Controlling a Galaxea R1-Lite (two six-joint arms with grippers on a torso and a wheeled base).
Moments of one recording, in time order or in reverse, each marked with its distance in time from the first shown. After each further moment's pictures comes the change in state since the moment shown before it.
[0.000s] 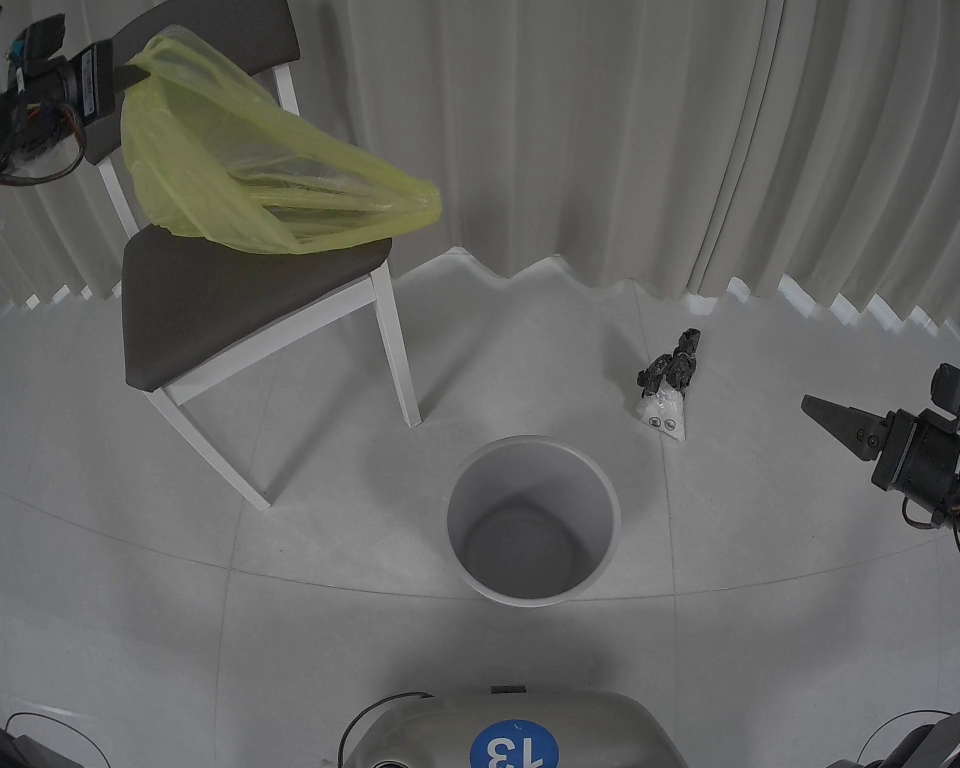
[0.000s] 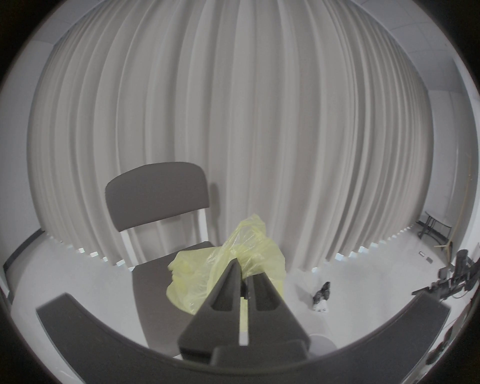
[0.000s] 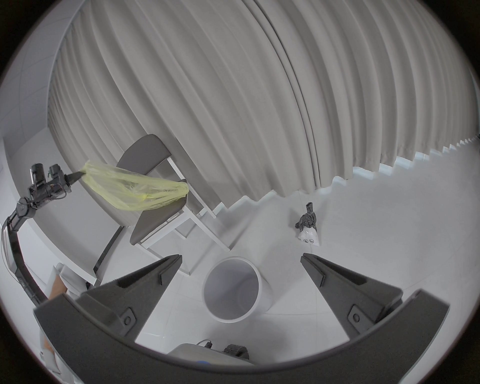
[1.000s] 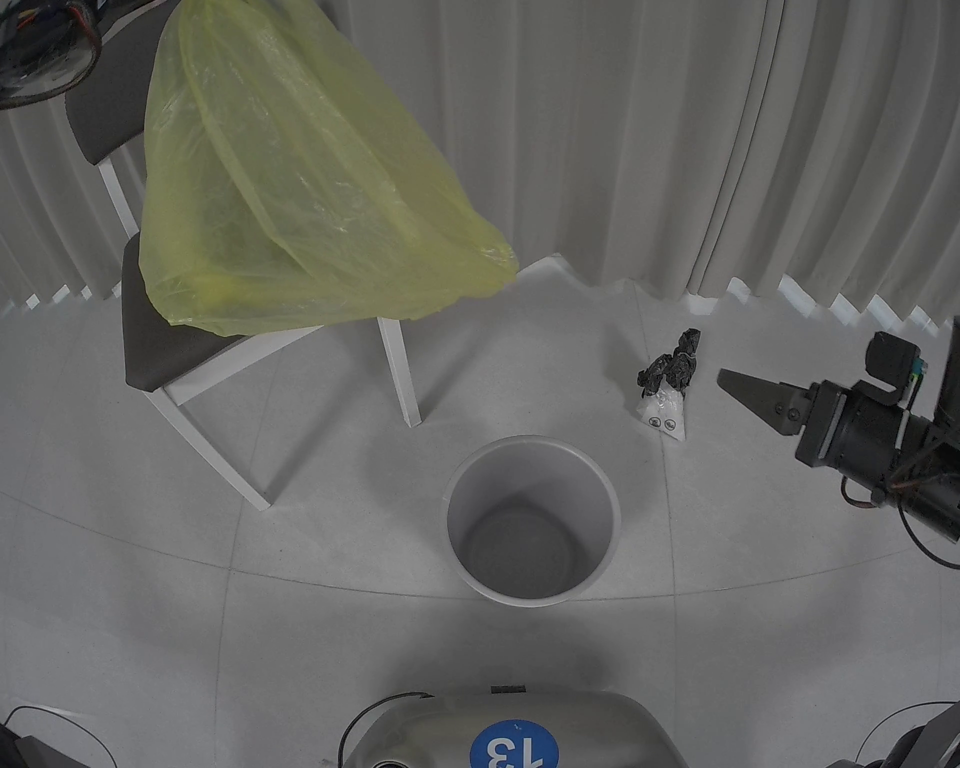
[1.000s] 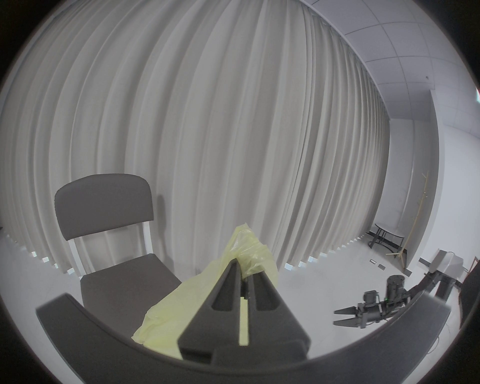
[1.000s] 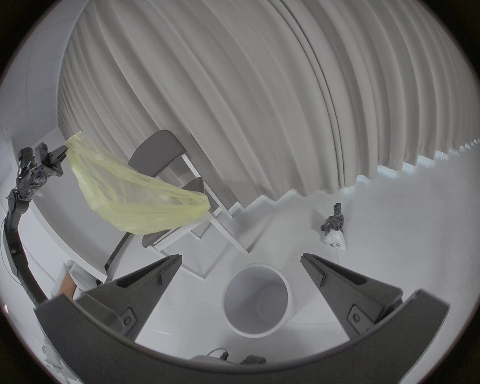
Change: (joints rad) left arm -0.312 -0.001 -0.168 0.111 0.006 0.001; right arm 0.221 0.181 -0.108 -0.098 -0.134 0.027
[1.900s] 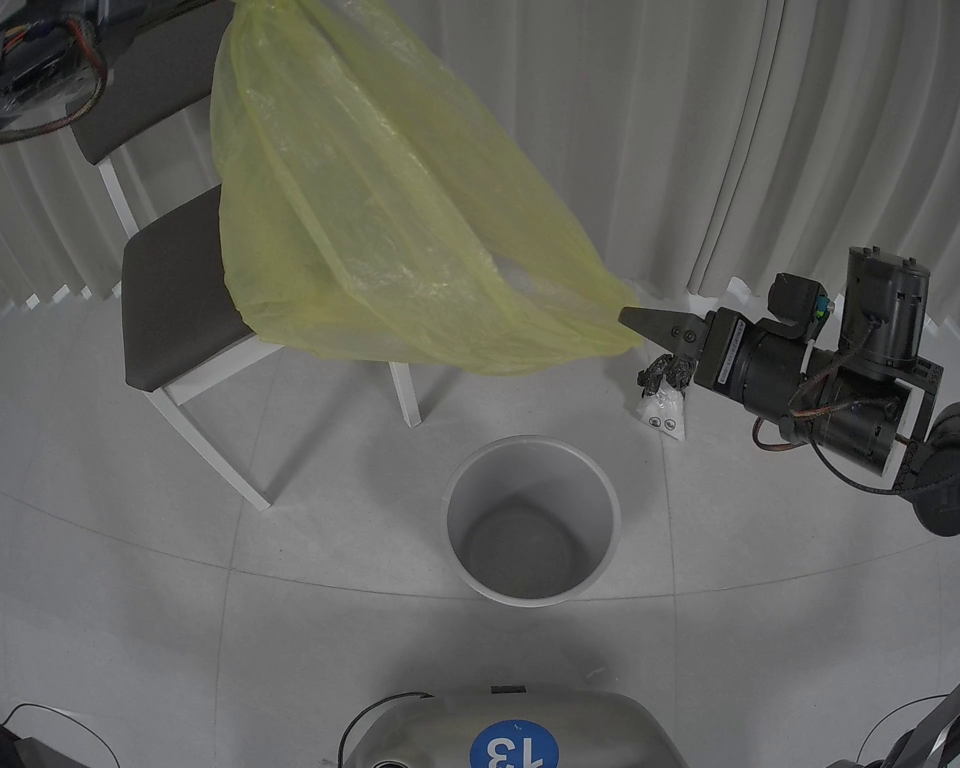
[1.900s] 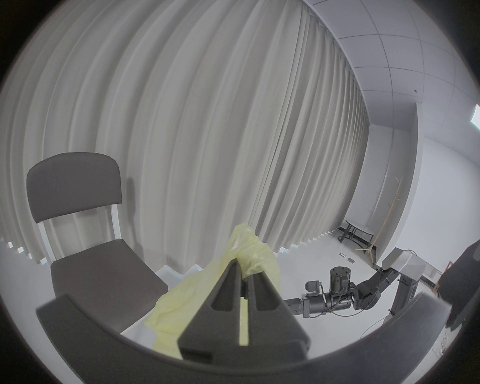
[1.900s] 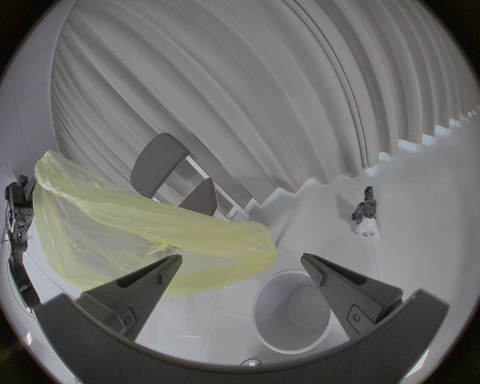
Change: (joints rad) left arm -0.105 -0.028 0.102 -0.006 -0.083 -0.037; right arm 0.052 0.260 -0.281 0.010 0.042 0.145
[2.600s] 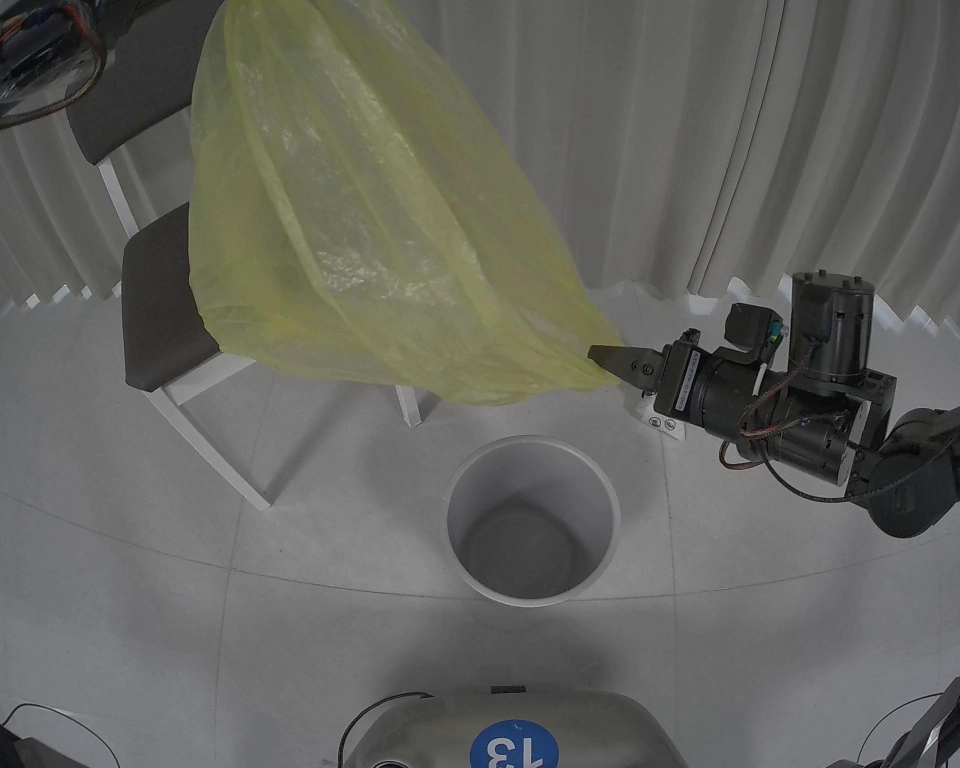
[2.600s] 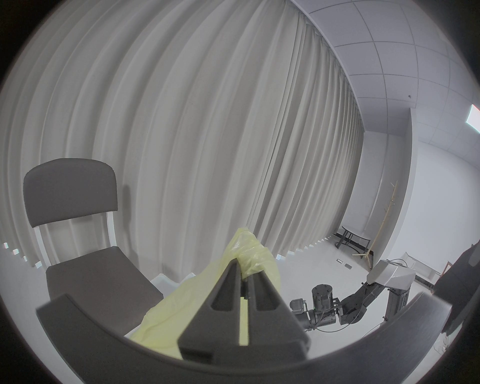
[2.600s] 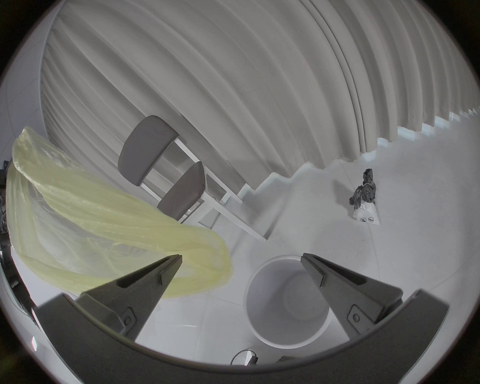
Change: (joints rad) left arm -0.001 -0.005 0.010 -0.057 -0.029 -0.001; right arm 0.001 0.113 -0.029 -0.001 0.009 0.003
